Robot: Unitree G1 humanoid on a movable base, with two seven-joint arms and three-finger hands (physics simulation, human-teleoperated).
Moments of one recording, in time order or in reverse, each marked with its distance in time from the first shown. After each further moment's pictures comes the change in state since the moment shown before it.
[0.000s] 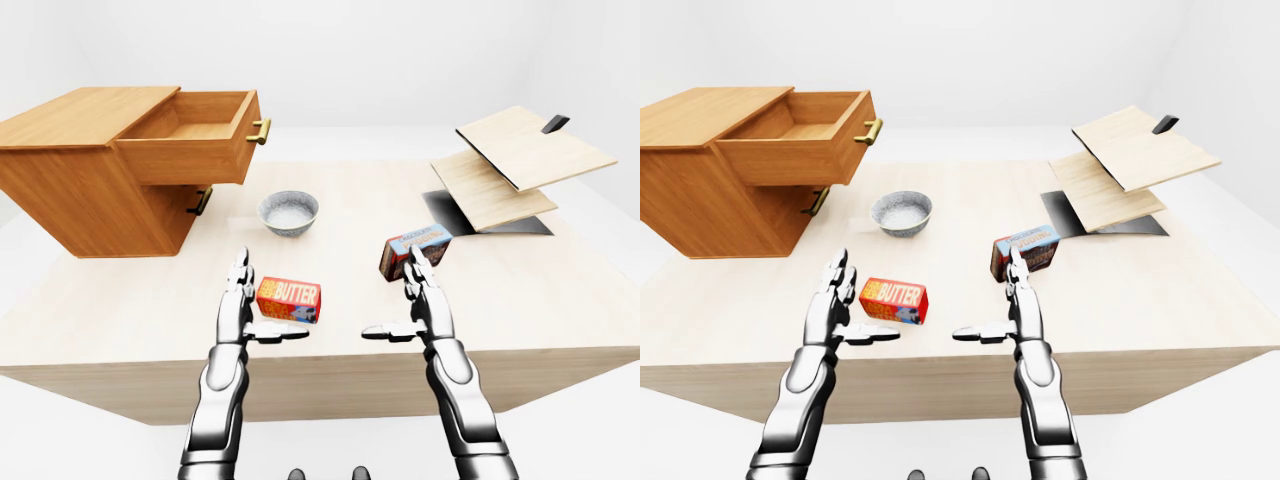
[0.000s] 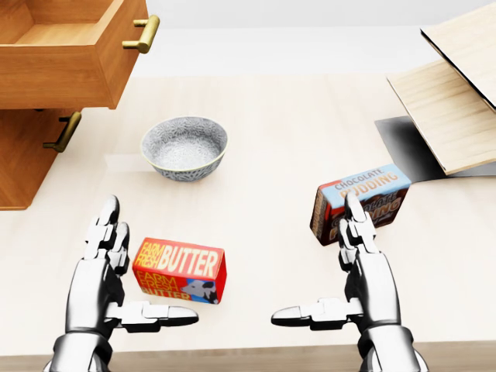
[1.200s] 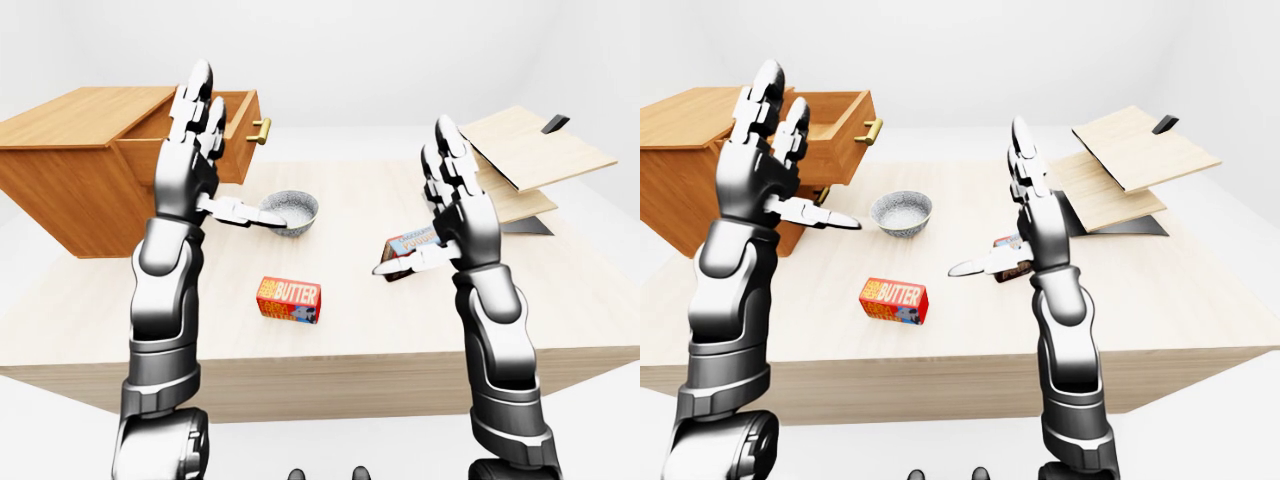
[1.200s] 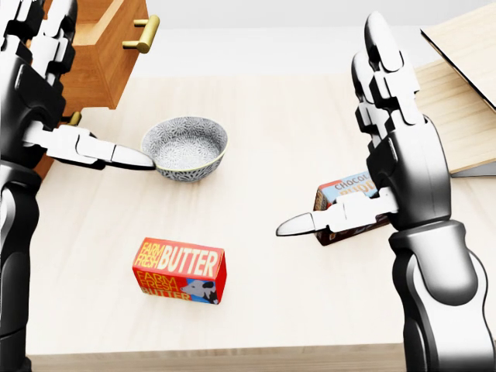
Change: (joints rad) left arm -0.596 0.240 0.145 -0.091 -0.110 0.084 -0.185; right arm -0.334 -0.099 -0.075 -0.315 -0.025 0.062 0.147
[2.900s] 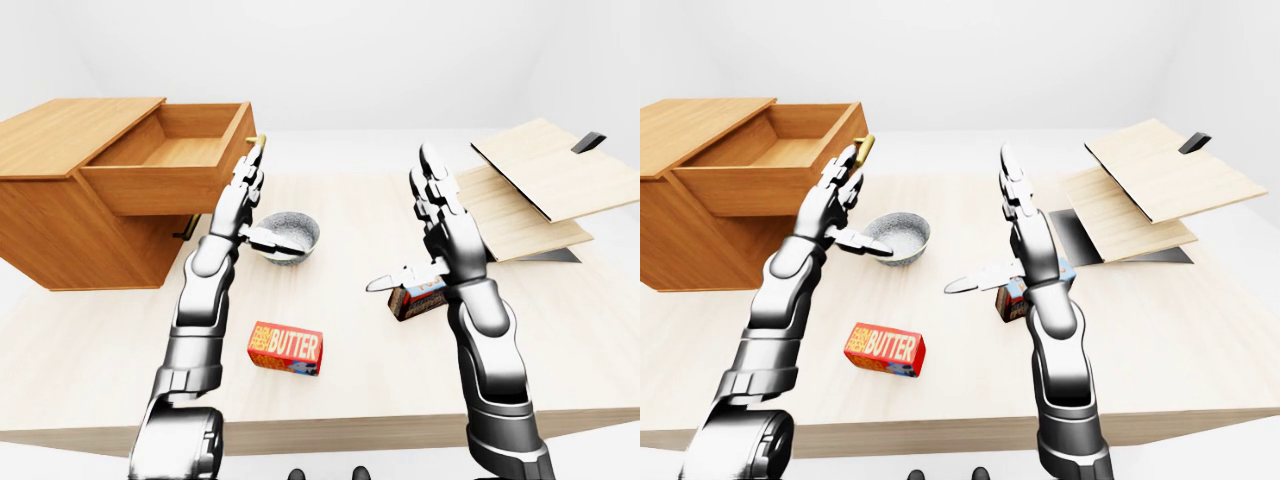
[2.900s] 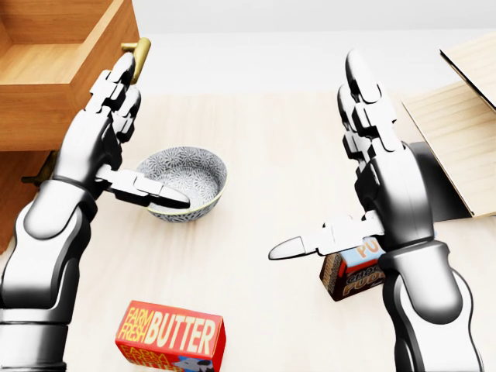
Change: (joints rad) left arm -0.005 -0.070 -0.059 0.318 0.112 0.000 -0.048; right arm 0.073 0.030 0.032 0.001 -0.045 0.000 0.016
